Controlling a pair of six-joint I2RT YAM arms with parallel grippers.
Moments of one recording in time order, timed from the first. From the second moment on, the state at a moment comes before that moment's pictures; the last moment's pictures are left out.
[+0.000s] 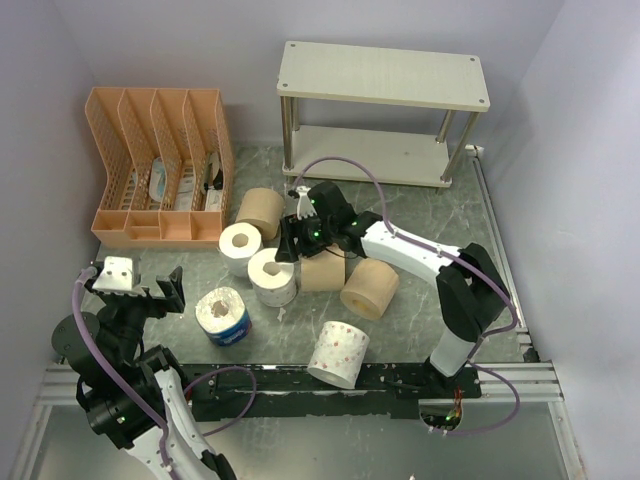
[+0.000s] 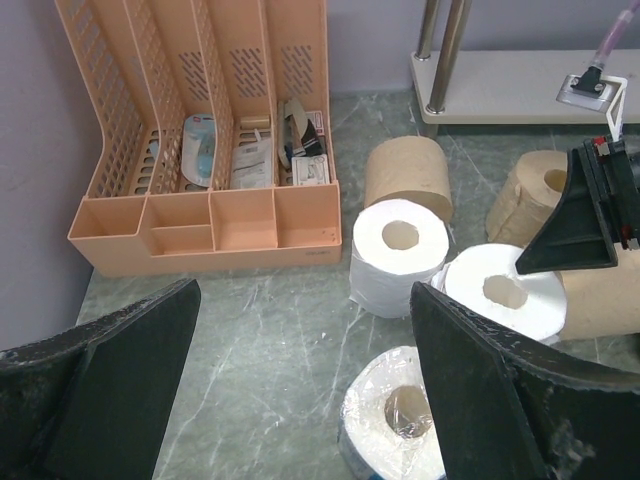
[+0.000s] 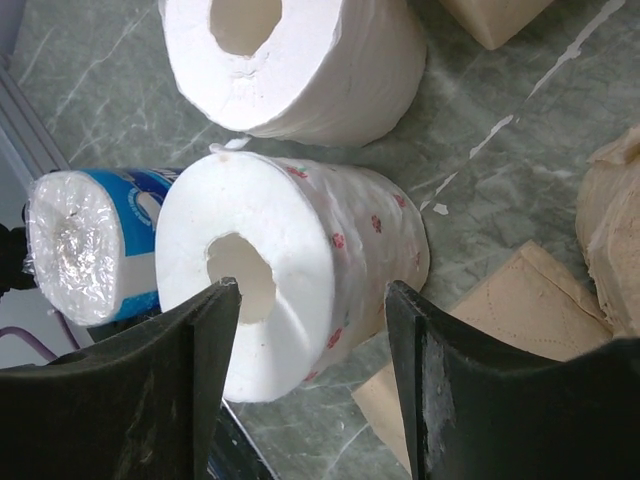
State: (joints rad) left arm 0.60 0.18 1.00 -0.89 0.66 0.06; right arm 0.74 1.70 1.21 -0.24 -0.39 0.36
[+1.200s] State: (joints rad) left arm 0.62 0.18 1.00 -0.89 0.70 0.08; right arm 0.68 1.40 1.23 -0.27 -0.14 0.67
